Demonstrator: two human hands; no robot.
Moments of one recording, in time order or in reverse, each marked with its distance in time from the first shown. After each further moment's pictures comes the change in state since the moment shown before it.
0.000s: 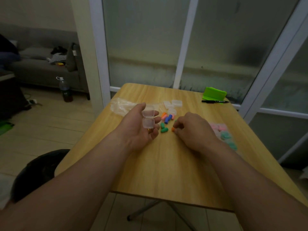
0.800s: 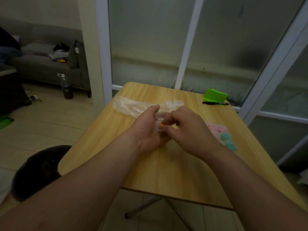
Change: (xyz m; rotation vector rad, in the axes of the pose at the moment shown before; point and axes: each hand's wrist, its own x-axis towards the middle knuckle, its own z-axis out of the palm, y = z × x) left_hand -0.011 -0.016 0.014 -0.067 -0.233 -0.064; right_hand -0.029 -0.037 -0.021 0.360 0.128 -0.195
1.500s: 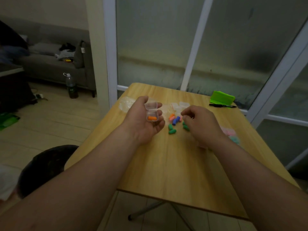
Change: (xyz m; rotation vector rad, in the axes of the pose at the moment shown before) left_hand 0.003 0.034 -0.016 -0.059 0.211 0.175; right_hand 0.044 0.053 0.015 -0.056 0.102 0.255
